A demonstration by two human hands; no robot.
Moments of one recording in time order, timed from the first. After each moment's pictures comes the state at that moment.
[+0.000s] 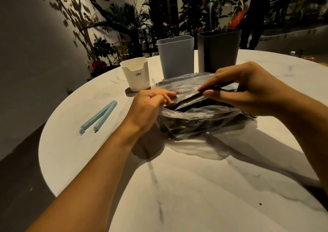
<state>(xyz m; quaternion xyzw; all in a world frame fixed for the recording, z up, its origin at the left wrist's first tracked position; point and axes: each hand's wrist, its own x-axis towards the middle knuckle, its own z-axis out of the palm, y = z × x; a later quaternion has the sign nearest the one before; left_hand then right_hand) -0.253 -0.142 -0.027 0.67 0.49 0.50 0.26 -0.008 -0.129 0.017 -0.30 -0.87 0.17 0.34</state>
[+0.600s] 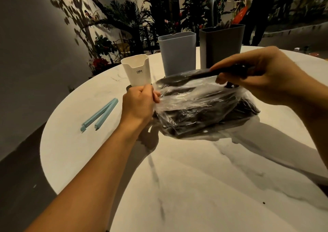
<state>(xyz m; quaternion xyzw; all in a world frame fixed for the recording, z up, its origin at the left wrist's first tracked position) -0.260 -0.136 -0.029 0.55 0.64 0.52 0.13 0.007 -0.121 0.021 -0.32 -0.83 0.20 0.40</state>
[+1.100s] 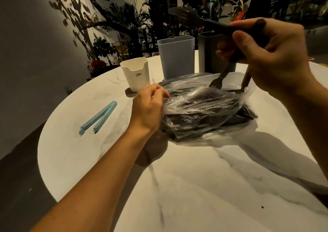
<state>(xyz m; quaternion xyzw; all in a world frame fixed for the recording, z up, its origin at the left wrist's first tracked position) -0.244 -0.138 -0.034 0.62 0.56 0.53 0.14 -0.009 -0.119 0.036 -0.28 -0.74 0.15 0.59</state>
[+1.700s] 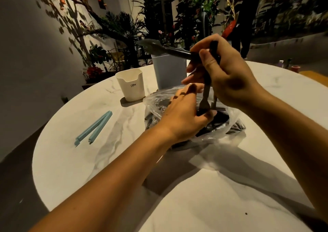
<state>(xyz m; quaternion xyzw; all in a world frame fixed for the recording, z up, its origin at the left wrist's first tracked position) -0.175 -0.139 -0.008 0.79 0.51 0.32 0.16 -0.040 -0.124 0.049 -0.27 -0.76 0.27 0.52</state>
